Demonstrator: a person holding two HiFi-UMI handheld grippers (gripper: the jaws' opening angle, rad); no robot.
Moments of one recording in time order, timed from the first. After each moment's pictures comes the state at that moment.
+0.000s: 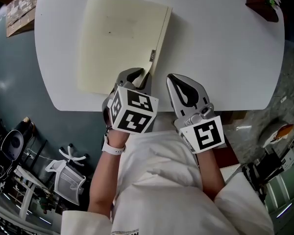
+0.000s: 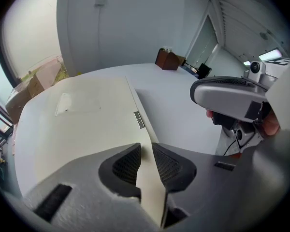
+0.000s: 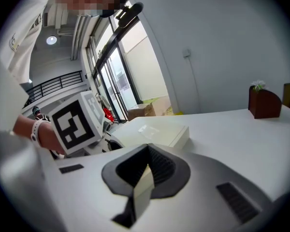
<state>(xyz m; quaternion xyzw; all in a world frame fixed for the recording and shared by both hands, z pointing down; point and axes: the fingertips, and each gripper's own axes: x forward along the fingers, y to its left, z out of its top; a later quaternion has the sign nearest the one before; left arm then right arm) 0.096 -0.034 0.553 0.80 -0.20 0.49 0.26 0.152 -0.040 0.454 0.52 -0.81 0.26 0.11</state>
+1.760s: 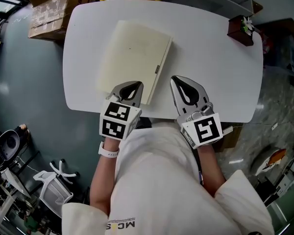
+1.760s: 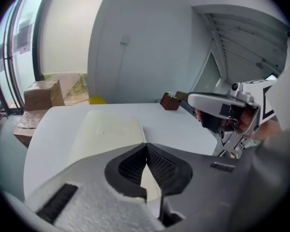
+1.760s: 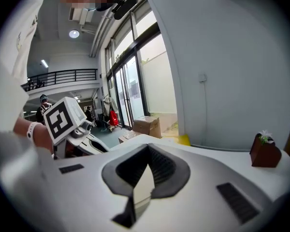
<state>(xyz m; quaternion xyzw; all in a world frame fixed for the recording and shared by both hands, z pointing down) 0.059 -0.049 0.424 0.86 -0.29 0.32 0.28 0.148 -0.055 0.338 0.51 -0.84 0.15 0.12</state>
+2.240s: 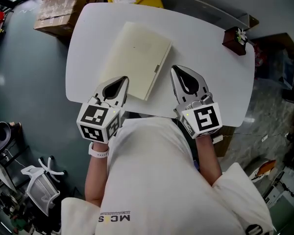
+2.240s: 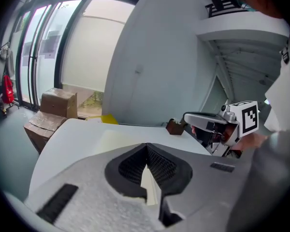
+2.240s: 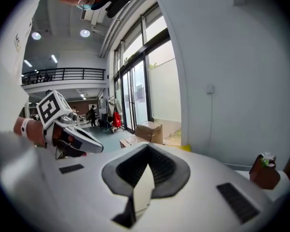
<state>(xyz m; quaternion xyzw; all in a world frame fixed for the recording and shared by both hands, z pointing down) 0.005 -0.056 0.340 0.86 -0.38 0.20 0.26 0.140 -0.068 0.287 0.49 -0.86 0.10 0.11</state>
